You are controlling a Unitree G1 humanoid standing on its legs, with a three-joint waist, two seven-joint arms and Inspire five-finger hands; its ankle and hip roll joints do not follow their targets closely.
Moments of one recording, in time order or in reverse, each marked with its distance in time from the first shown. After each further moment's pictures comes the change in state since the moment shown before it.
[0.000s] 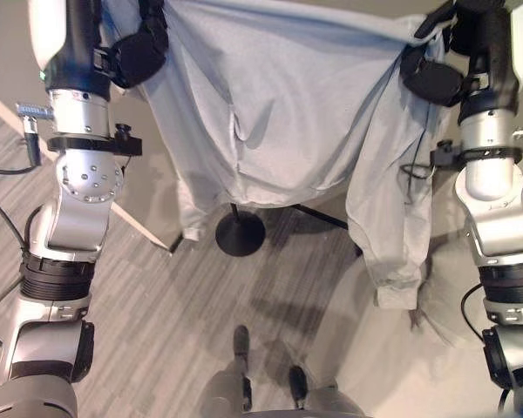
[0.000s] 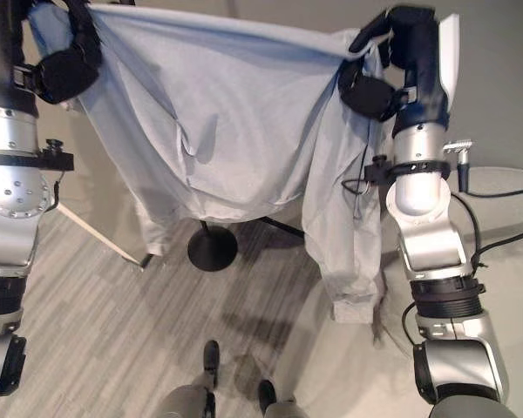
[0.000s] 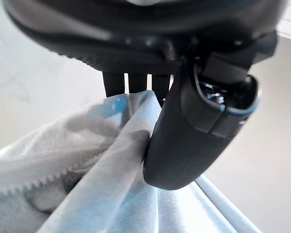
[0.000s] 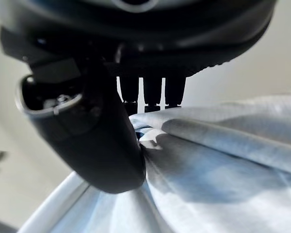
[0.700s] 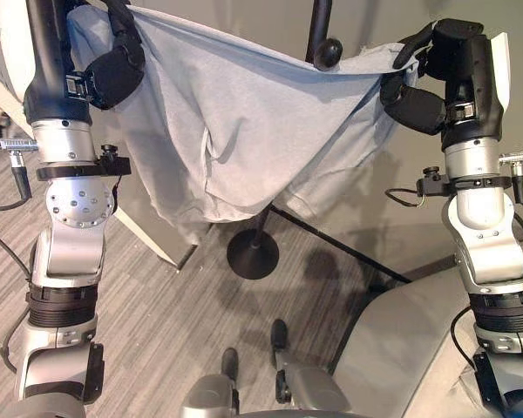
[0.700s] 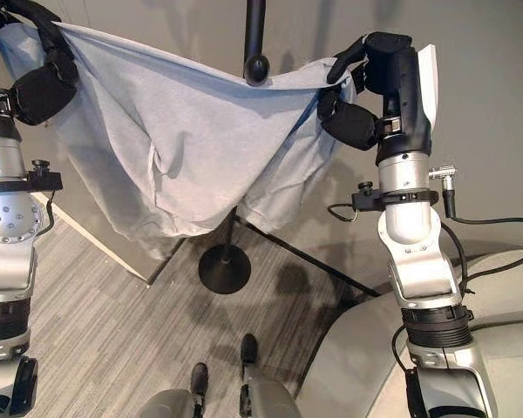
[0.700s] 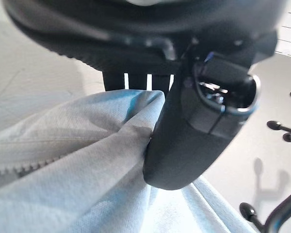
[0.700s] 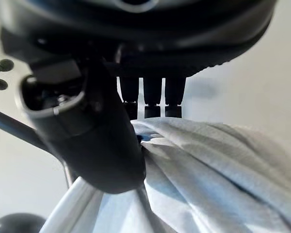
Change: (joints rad) left arm 0.095 -0.059 0.174 -0.114 0.012 -0.006 0.006; right arm 0.021 0.024 0.014 -0.113 0.014 -0.026 0.077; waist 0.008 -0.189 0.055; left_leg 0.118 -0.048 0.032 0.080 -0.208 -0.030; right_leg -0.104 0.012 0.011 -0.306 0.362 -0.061
